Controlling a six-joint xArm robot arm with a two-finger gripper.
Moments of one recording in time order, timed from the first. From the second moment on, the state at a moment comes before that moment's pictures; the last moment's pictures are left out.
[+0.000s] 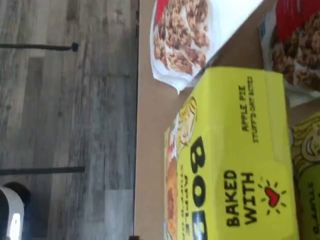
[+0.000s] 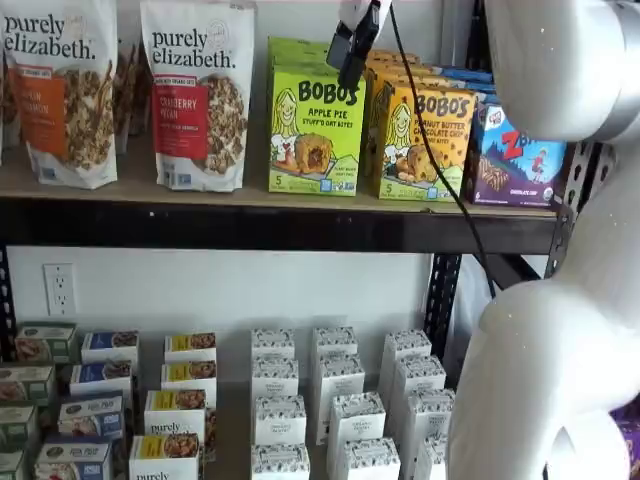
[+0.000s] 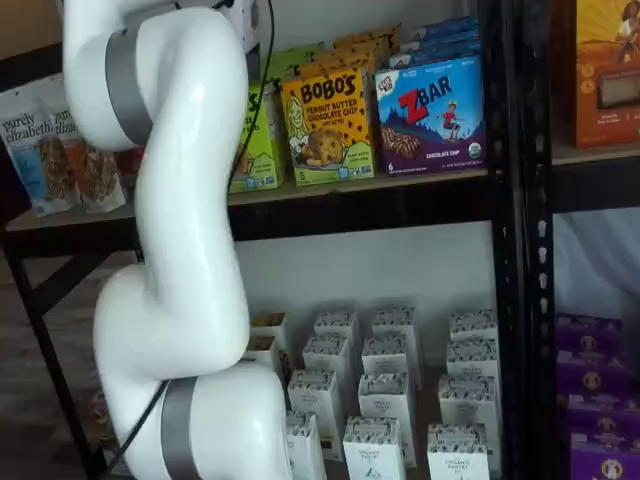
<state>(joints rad) 0.14 0.00 -1.81 0.30 1.68 -1.36</state>
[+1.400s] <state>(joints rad) 0.15 -0.01 -1.72 0.24 1.58 -1.38</state>
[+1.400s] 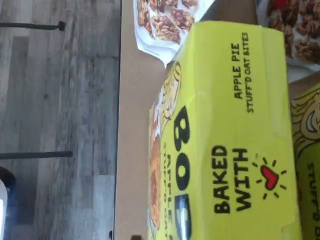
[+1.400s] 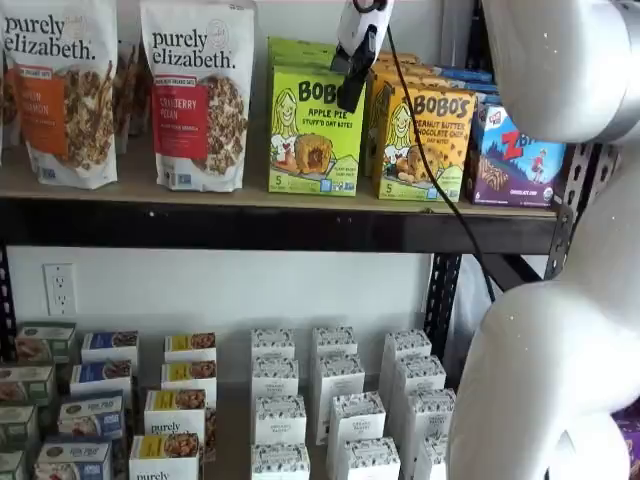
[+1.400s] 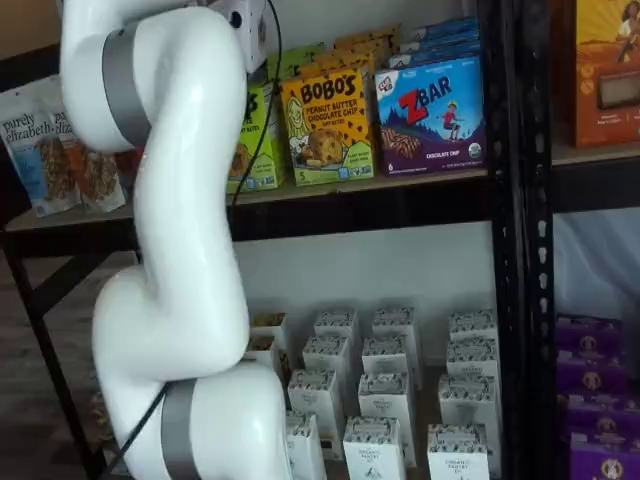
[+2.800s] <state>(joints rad) 0.16 -0.02 -1.70 0.26 1.57 -1.37</state>
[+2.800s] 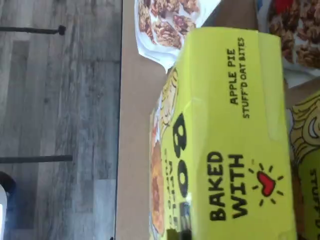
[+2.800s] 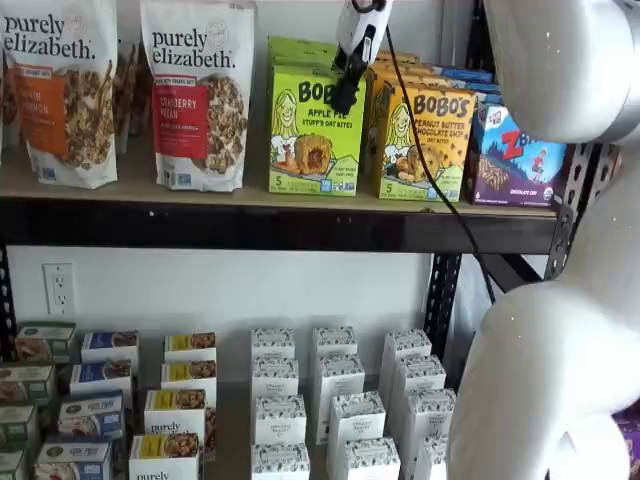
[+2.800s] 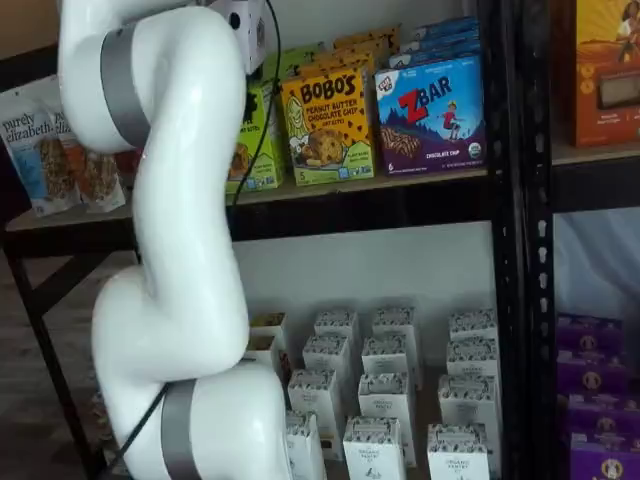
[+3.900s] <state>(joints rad) 0.15 -0.04 -1.71 0.28 1.59 -1.37</state>
